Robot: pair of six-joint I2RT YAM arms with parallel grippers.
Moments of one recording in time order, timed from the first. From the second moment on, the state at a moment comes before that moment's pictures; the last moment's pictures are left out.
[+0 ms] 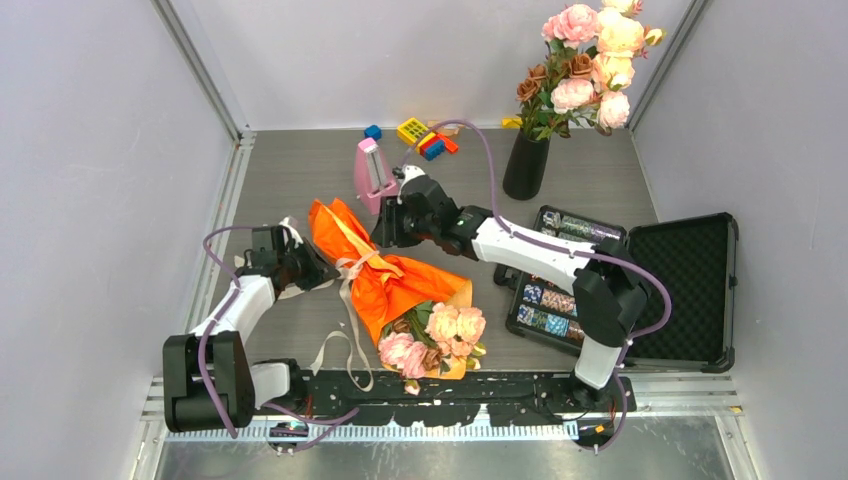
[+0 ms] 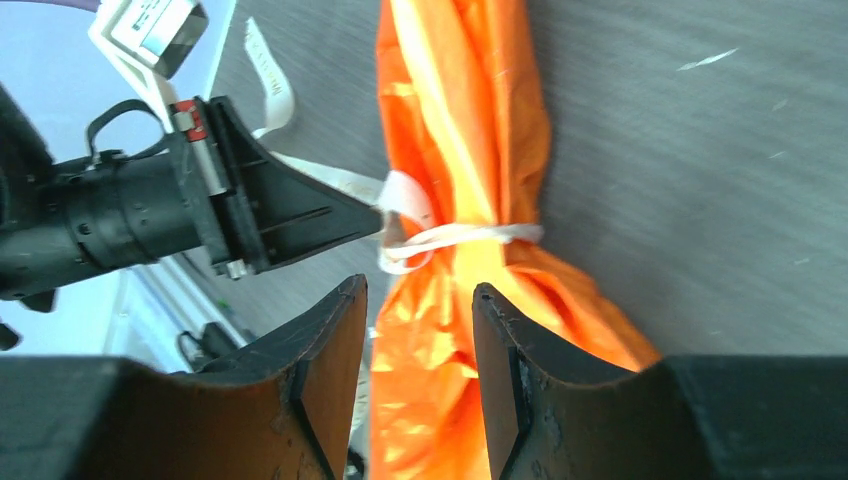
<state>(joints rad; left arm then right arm) 0.07 1.19 0.54 -0.25 0.44 -0.56 0.87 1.77 1.40 -0.21 -0.06 0.59</state>
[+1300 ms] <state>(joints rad) 0.07 1.16 0.53 -0.25 0.45 -0.55 0.98 1.99 1.24 0.25 0.13 1.12</state>
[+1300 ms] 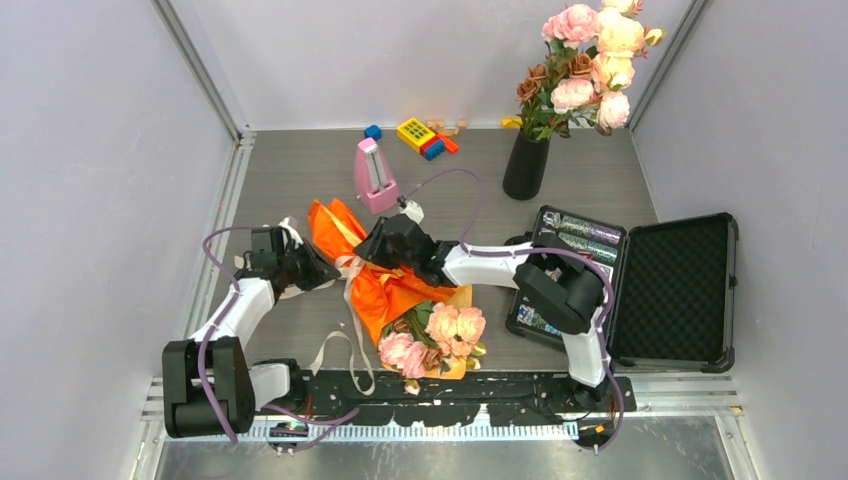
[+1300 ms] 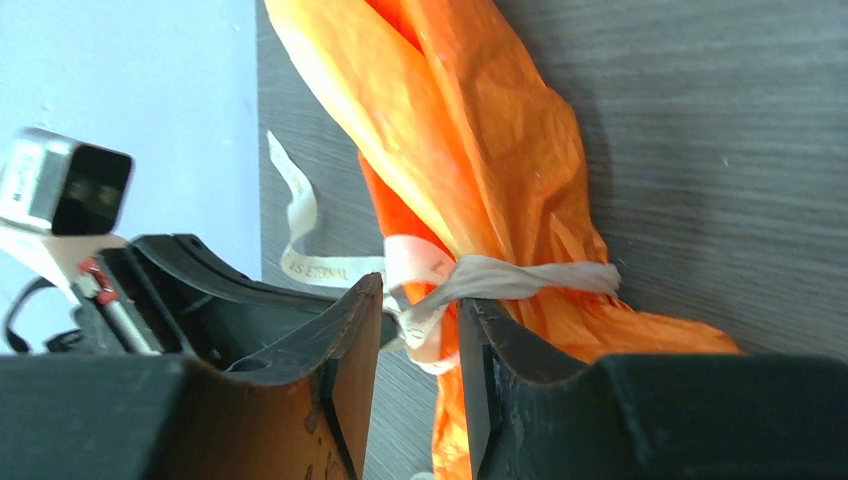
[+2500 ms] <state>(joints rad) 0.16 1.22 0.49 -0.20 0.47 -0.58 0.70 1.86 1.00 0.31 0.25 1.12</state>
